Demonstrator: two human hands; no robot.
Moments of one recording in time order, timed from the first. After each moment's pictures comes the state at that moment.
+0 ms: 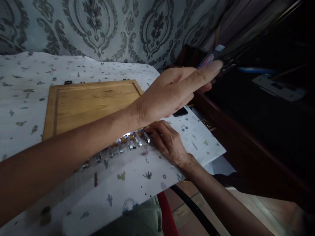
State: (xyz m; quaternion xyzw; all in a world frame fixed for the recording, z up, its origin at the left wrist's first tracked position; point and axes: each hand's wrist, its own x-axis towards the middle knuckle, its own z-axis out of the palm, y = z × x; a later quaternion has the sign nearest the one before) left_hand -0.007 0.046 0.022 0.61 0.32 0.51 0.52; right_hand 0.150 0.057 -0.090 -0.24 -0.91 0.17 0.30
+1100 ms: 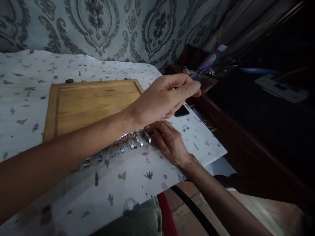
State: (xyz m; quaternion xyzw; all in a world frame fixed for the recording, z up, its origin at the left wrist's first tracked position) left_hand -0.013 0.044 0.015 0.55 0.33 0.51 0.58; right_hand 0.152 0.059 -0.093 -0.24 -0.91 0.15 0.30
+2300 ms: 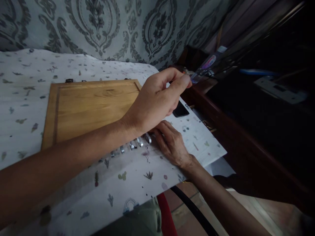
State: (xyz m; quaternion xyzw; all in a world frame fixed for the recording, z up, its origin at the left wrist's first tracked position) left_hand -0.008 0.035 0.014 0.48 0.36 0.60 0.53; right_hand 0.151 0.058 -0.088 -0.22 -0.92 0.14 0.30
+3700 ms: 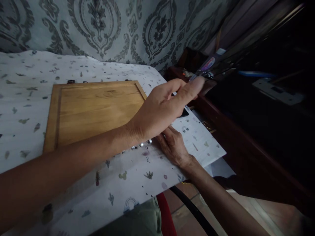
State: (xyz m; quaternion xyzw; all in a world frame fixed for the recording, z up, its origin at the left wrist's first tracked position) left_hand -0.005 0.026 0.007 0.51 0.34 0.58 0.54; right_hand 0.150 0.062 -0.096 -0.24 -0.90 0.15 0.32
